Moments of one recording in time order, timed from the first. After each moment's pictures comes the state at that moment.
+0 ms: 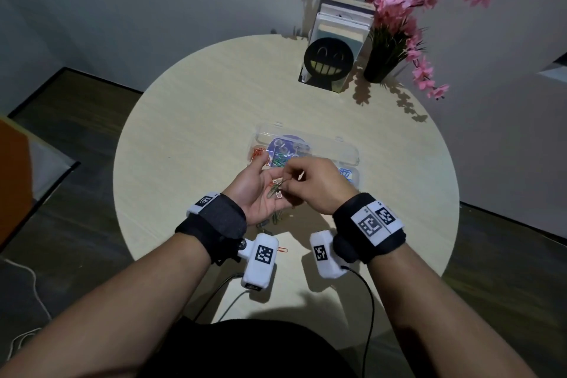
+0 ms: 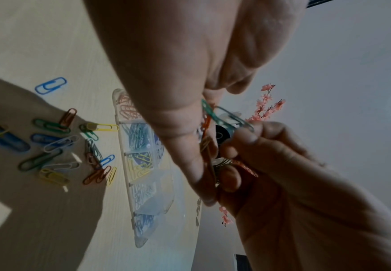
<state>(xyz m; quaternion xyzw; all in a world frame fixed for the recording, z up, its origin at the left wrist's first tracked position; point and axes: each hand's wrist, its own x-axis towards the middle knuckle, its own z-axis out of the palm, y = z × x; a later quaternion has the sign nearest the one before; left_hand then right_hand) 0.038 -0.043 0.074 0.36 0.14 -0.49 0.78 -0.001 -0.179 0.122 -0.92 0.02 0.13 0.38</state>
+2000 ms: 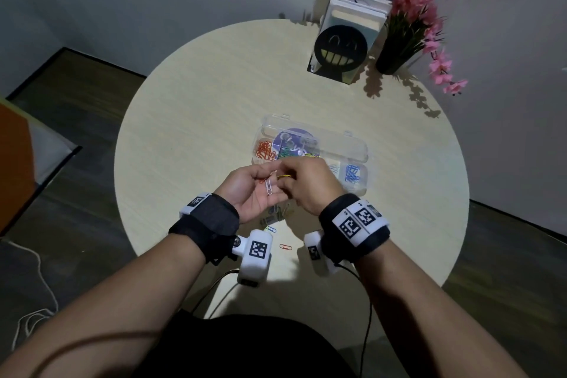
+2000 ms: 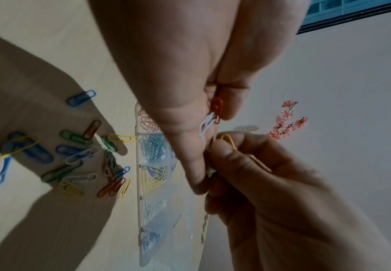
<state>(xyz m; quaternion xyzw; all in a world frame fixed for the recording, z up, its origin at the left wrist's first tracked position) 0.048 -0.026 0.051 0.33 0.20 -0.43 0.82 0.018 -0.161 0.092 -0.94 0.04 0.13 0.32</state>
